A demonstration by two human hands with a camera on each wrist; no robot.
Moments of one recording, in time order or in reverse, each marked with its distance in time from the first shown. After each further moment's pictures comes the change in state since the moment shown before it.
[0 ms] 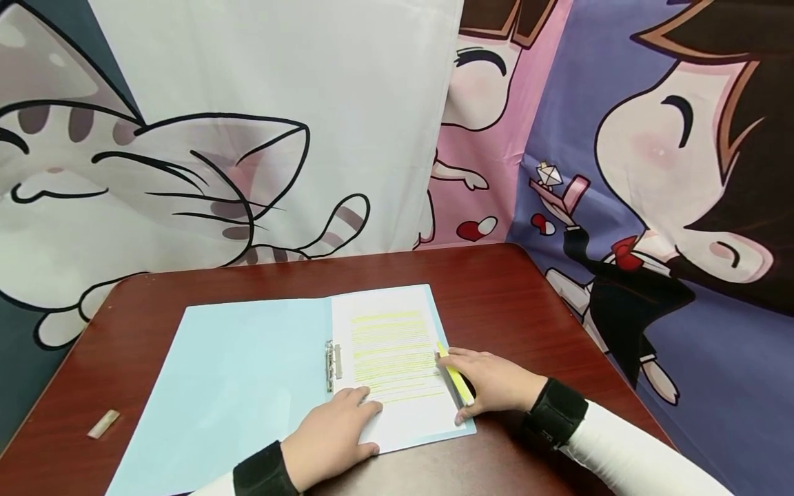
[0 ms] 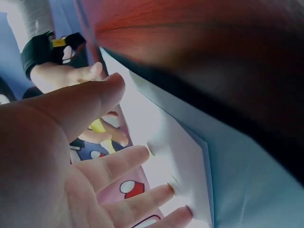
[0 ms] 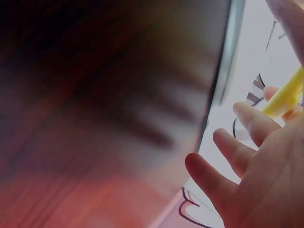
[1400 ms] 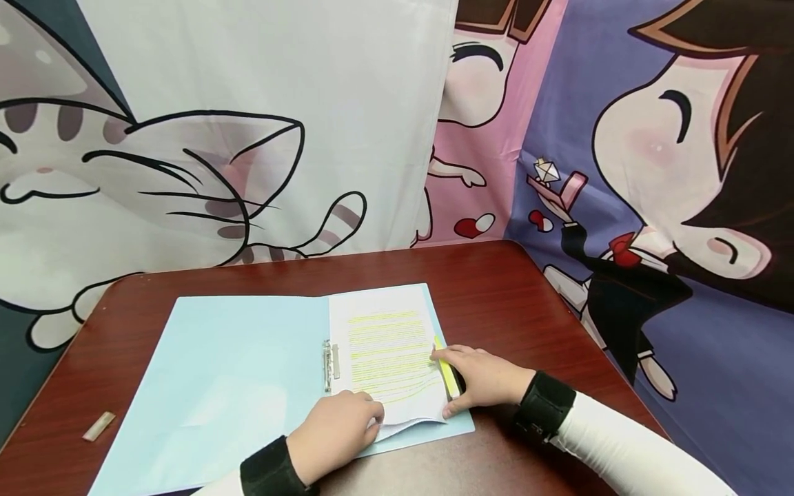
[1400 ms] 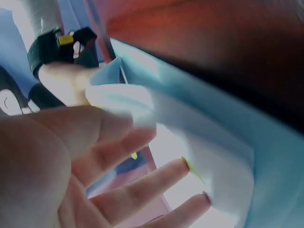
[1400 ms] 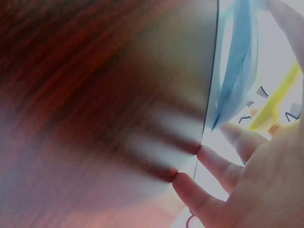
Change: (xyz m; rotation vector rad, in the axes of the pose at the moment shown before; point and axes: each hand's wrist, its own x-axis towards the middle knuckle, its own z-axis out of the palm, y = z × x) left_hand 0.010 0.004 0.001 0.034 0.156 0.112; right_hand 0.010 -0.003 0.002 0.098 -0.034 0.105
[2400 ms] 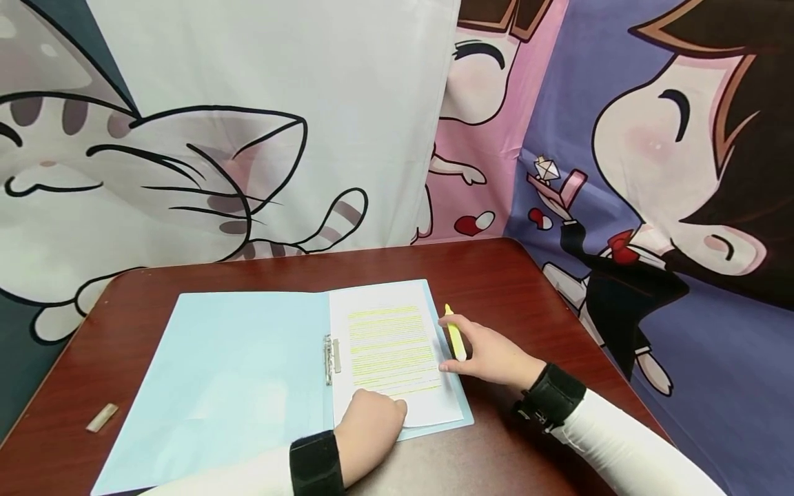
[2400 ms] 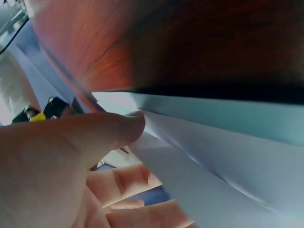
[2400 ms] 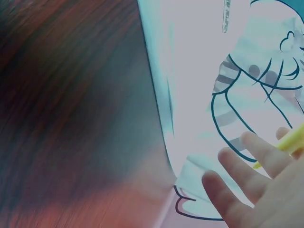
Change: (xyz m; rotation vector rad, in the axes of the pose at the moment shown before) left_hand 0.019 0.041 0.016 0.422 0.057 0.061; right_hand -0.003 -0.006 -0.026 0.232 0.260 0.101
